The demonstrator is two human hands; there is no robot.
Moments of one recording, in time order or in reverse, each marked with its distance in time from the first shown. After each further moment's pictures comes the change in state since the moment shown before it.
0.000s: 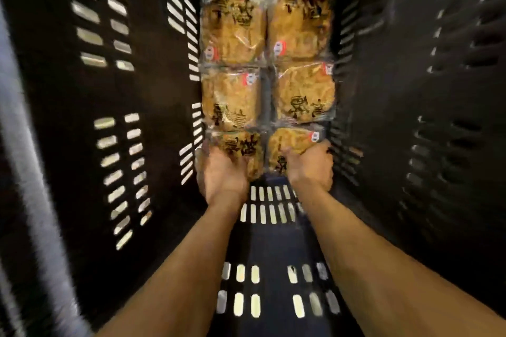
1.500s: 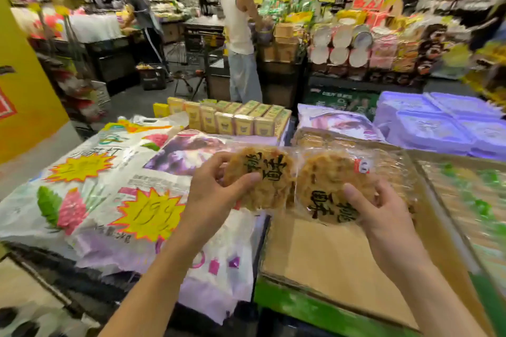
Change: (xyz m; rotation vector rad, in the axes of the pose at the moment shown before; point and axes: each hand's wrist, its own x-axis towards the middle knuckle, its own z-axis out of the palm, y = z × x) left_hand -0.972 0.204 -0.322 -0.151 -1.102 1.750; right_hand -0.737 0.534 -0.584 1.562 1.195 -0.493
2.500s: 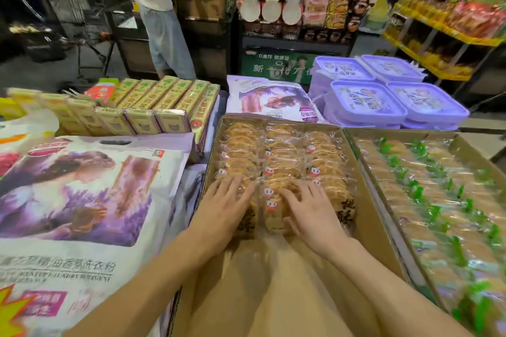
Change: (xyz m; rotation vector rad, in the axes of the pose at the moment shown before) left_hand 0.128 -0.158 0.187 1.351 -0.649 0.615; right_hand 0.143 0.148 -0.099 -1.582 -0.256 -0.264
